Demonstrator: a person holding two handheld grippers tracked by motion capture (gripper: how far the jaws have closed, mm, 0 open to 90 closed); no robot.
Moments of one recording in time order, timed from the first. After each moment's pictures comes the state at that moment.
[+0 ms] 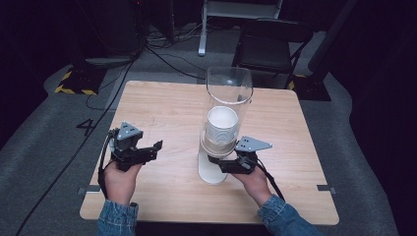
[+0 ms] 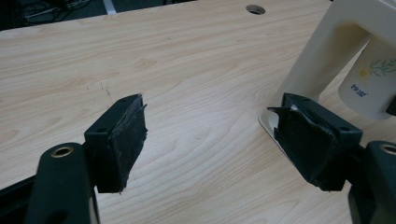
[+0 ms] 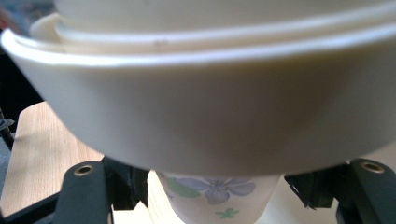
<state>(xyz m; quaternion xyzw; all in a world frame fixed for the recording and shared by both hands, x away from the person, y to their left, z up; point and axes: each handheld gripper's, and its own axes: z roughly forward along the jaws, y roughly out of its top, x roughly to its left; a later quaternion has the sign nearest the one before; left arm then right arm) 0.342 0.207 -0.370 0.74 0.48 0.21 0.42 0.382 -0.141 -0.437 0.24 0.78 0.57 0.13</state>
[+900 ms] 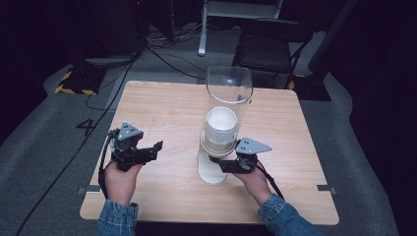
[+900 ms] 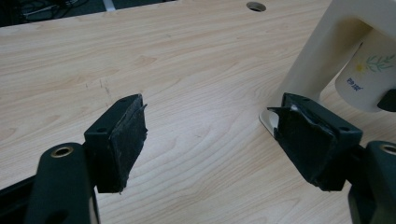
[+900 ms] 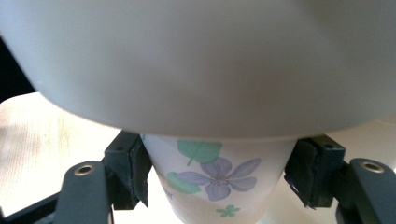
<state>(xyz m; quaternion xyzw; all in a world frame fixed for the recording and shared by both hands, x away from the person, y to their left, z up) 0.342 0.207 -0.372 0.74 0.49 0.20 0.42 0.385 -0.143 -0.445 0.21 0.77 0.58 0.16</state>
